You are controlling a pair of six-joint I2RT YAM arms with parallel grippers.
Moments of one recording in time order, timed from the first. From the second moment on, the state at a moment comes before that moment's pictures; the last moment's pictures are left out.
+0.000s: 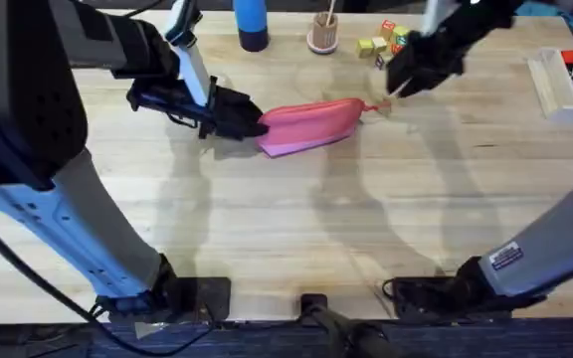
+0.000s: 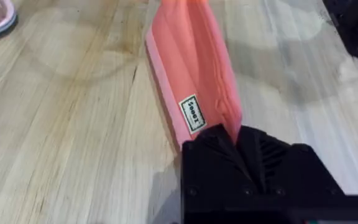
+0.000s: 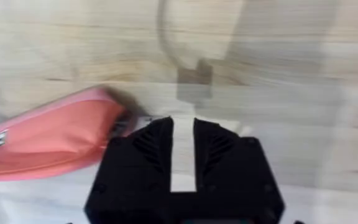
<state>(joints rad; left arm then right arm) 0.08 2.00 1.20 -1.04 1.17 1.62 0.04 1.92 1.59 -1.06 -0.17 0.14</state>
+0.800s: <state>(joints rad) 0.09 2.00 1.20 -1.04 1.16 1.62 0.05 1.67 1.60 -1.23 -0.35 -0.11</state>
